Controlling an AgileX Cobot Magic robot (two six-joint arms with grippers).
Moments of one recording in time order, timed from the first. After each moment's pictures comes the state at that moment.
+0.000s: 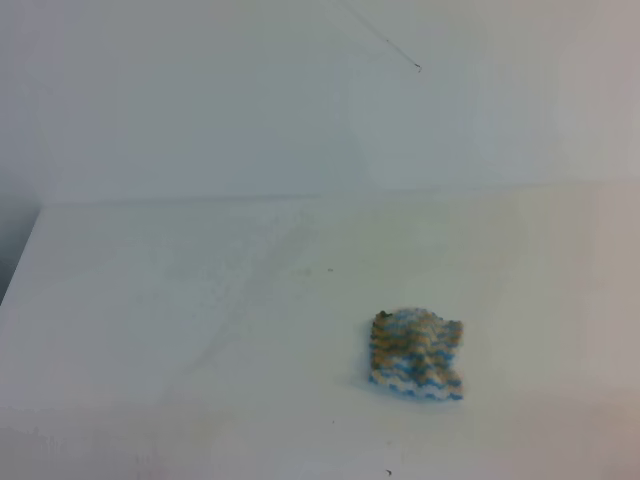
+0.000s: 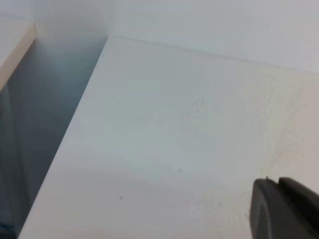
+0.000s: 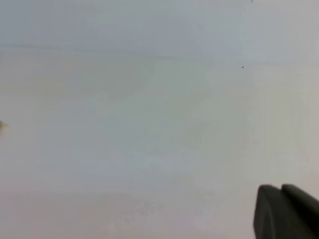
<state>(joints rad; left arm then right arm) -0.03 0.00 0.00 0.01 0.33 -0.31 -0.03 -0.03 0.03 -0.16 0.31 0.04</state>
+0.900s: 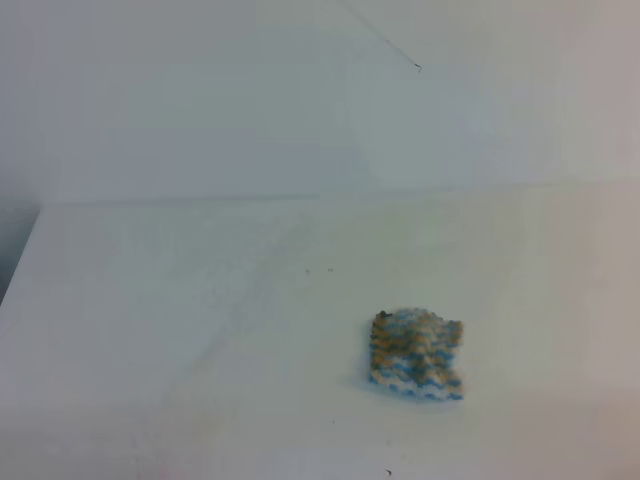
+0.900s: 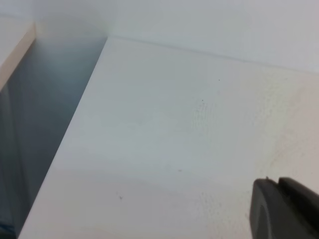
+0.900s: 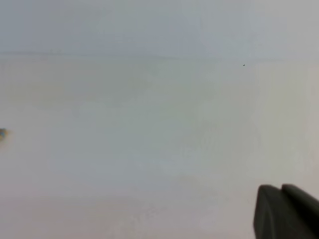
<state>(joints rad) -0.03 0.00 0.00 0.01 0.33 -0.31 -0.03 -0.03 0.03 -0.16 0.31 0.07</state>
